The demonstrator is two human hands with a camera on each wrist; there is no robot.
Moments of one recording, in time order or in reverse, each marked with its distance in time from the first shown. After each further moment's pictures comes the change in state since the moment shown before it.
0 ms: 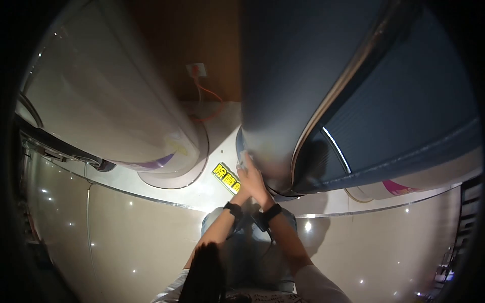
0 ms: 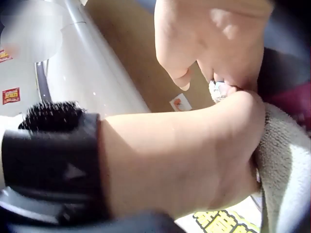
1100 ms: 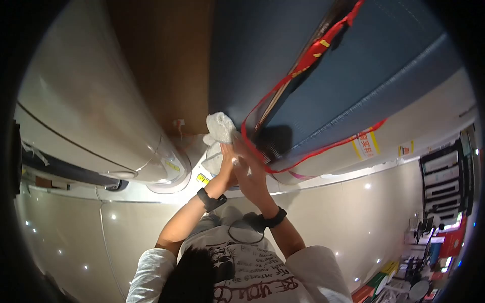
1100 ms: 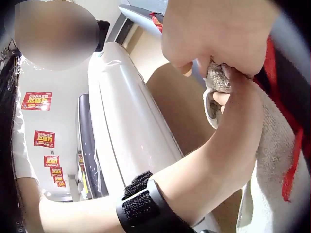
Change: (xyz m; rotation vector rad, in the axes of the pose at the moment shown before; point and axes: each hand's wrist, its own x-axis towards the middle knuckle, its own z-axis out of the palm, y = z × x) left_hand -0.036 0.521 -0.317 0.009 -0.092 0.724; right_hand -0.022 -0.593 -0.331 0.162 0.191 -0.198
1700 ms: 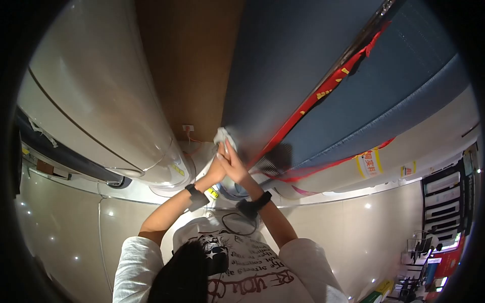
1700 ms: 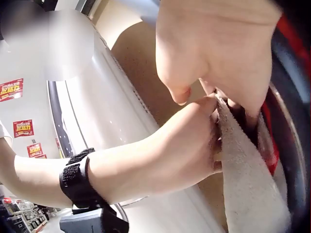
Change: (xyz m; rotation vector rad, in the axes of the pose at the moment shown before) left_hand -0.008 -0.072 -0.032 -0.255 0.045 -0.331; right_hand 0.040 0.124 0.070 0.181 -0.258 0.112
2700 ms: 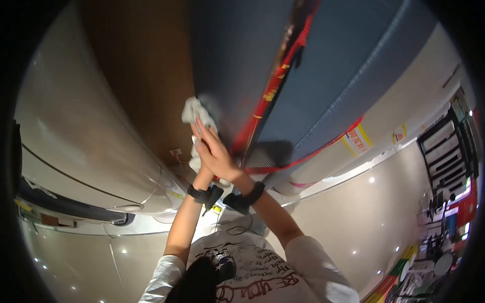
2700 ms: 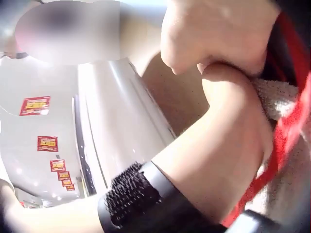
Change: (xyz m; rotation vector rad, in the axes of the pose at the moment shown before) left_hand 0.080 0.088 -0.010 0.176 0.412 0.578; right_hand 0.050 -0.137 -0.011 -0.198 0.113 -0.308
